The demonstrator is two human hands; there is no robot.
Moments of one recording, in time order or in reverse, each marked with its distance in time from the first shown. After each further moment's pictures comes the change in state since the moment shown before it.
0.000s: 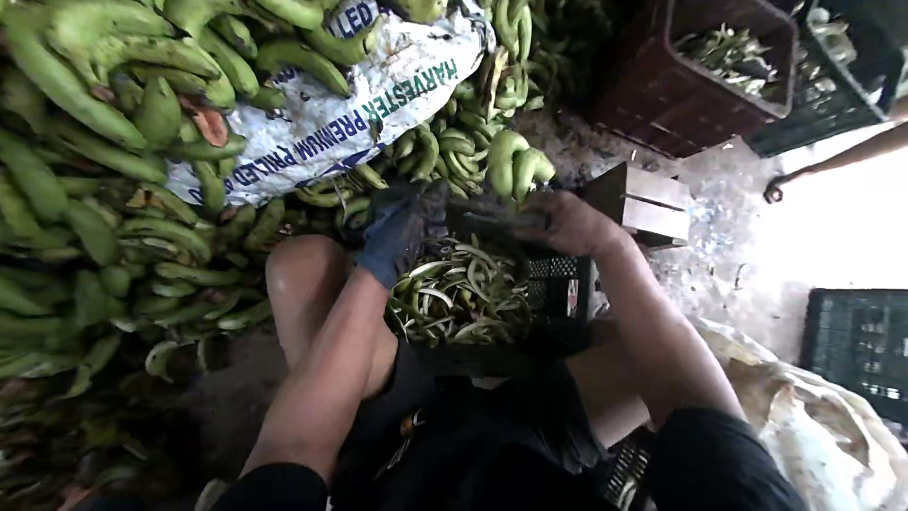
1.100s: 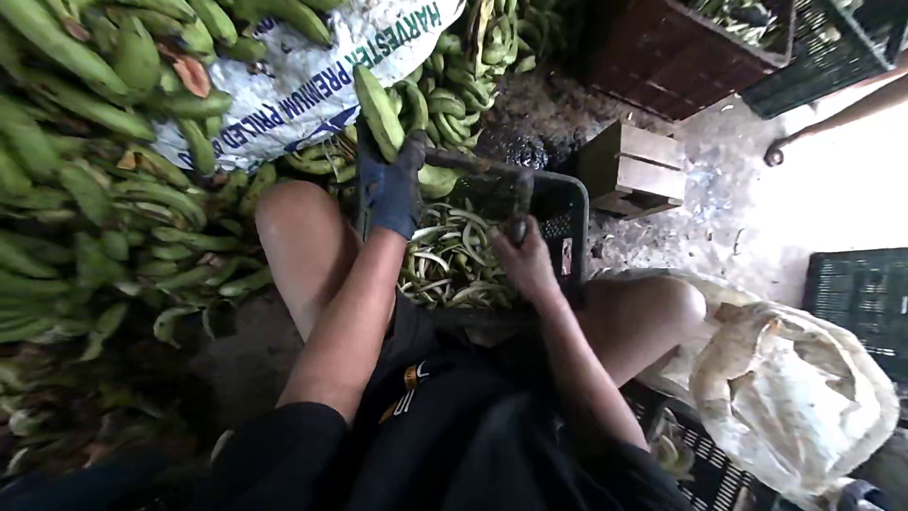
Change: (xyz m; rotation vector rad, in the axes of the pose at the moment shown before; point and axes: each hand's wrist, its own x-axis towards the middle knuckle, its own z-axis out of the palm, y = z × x) left_hand -0.019 -0.014 0.035 0.108 0.585 0.404; right_hand -0.087 -0.055 0.141 0.484 0.492 0.455
